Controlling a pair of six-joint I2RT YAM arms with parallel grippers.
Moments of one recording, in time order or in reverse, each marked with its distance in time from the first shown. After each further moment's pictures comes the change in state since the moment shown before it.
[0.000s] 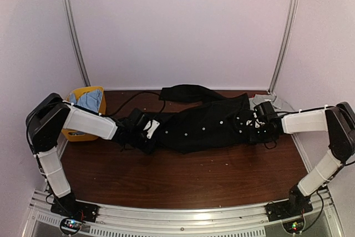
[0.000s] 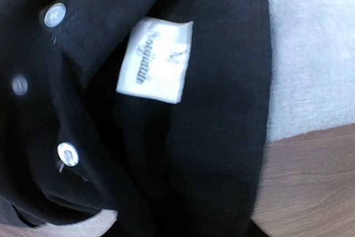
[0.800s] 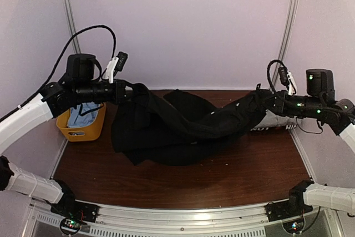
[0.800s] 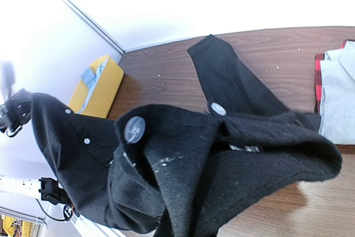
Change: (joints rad) left arm 0.090 -0.641 0.217 -0.278 0.270 -0.174; right arm 0.060 -0.687 0.290 -0.432 -0.480 0.123
